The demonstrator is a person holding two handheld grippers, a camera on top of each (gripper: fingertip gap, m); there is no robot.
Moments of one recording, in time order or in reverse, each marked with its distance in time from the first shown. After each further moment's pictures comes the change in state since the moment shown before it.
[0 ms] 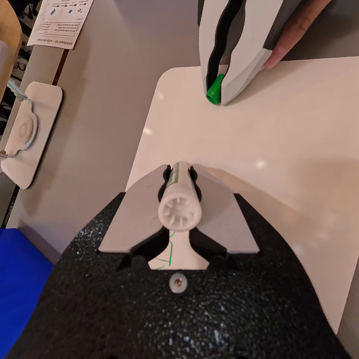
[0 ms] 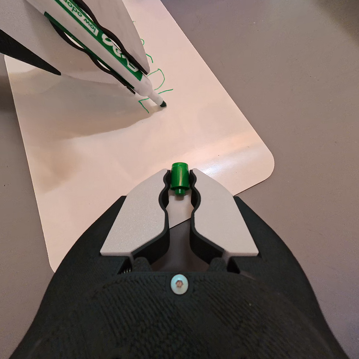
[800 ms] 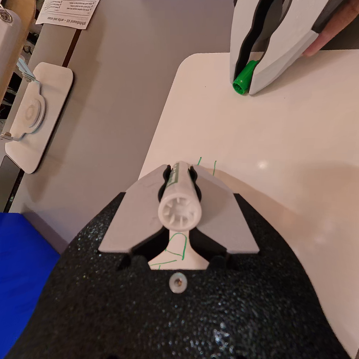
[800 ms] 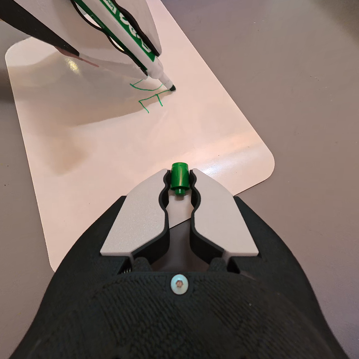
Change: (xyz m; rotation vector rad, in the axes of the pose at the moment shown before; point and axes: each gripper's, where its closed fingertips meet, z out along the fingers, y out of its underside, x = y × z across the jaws) left arm -0.021 0.012 0.002 -0.026 -0.030 -0.053; right arm 0.000 0.000 0.000 0.000 -0.002 0.000
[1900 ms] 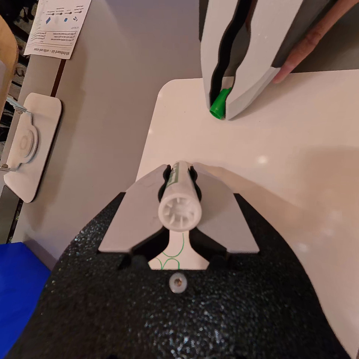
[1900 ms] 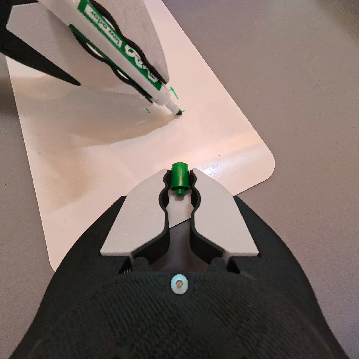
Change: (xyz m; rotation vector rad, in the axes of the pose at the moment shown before) left arm 0.018 -0.026 0.012 0.012 0.038 0.087; right arm 0.000 0.000 0.000 0.000 -0.003 -0.003
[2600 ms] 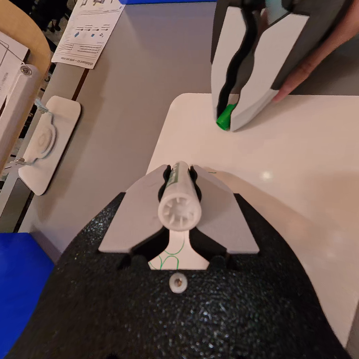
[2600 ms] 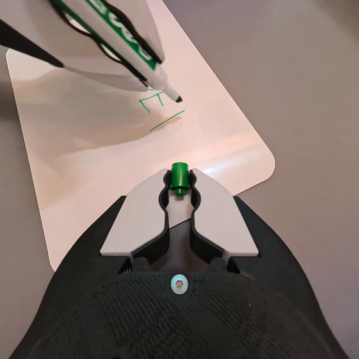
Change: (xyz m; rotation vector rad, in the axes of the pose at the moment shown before) left arm -0.006 -0.009 -0.013 0.057 -0.057 -0.054; right arm 0.000 0.000 0.000 0.000 0.000 -0.002
